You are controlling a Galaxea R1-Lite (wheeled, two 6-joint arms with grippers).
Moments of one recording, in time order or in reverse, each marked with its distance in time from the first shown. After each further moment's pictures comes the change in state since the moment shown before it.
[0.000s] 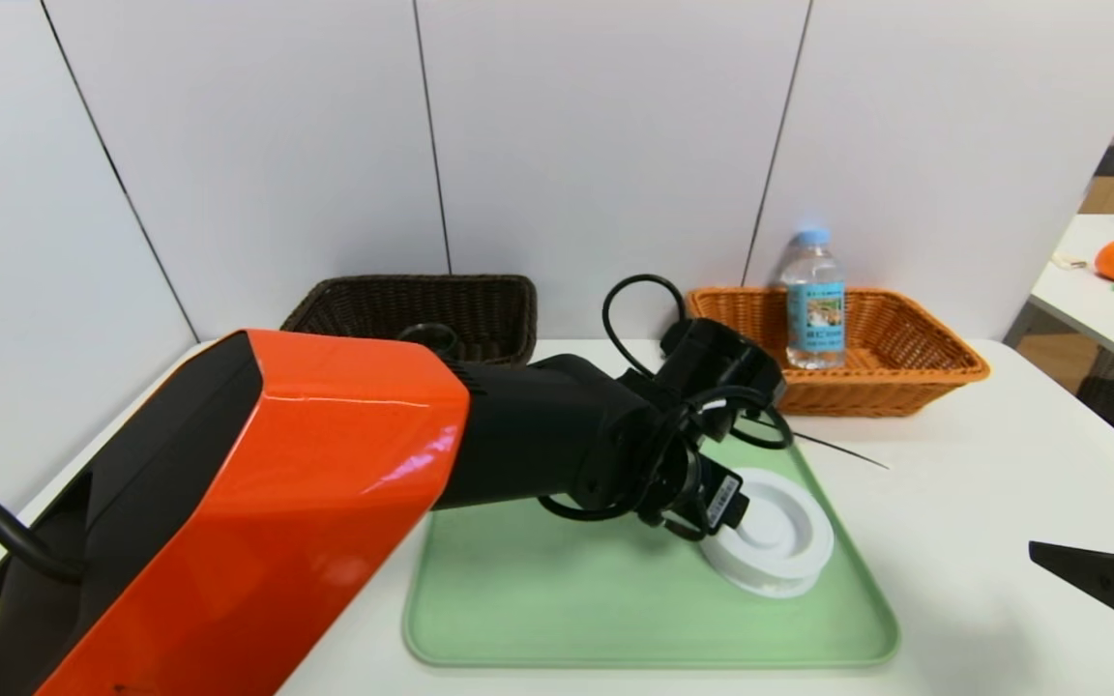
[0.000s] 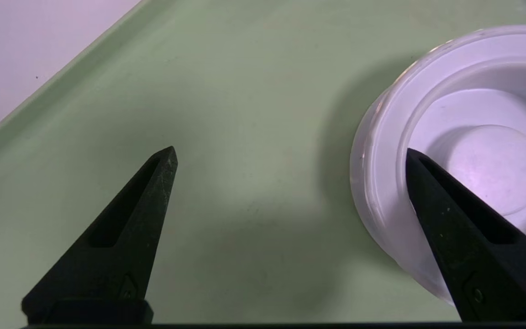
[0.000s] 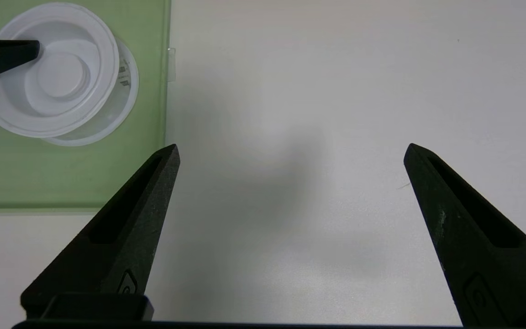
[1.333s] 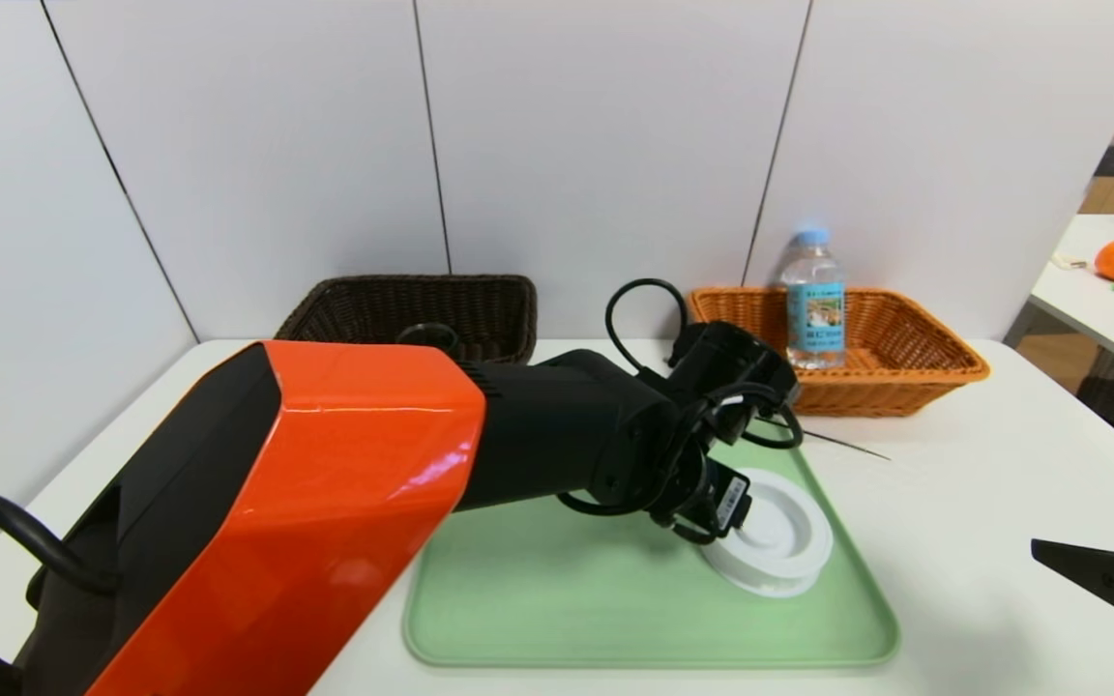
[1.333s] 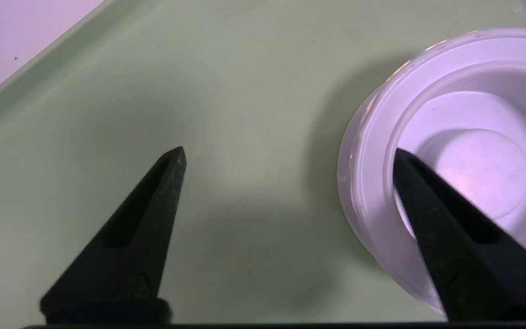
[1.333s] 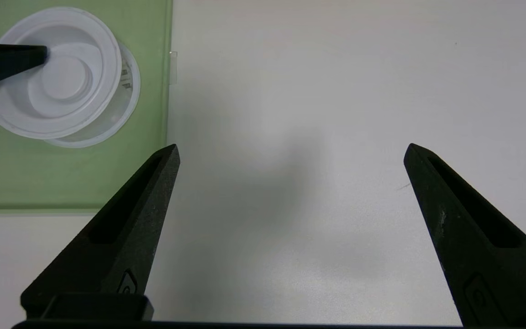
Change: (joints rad) left arm -0.010 0.033 -0.077 0.079 0.008 -0.050; right arm 0.000 -0.007 -0.003 0.000 0.000 0.000
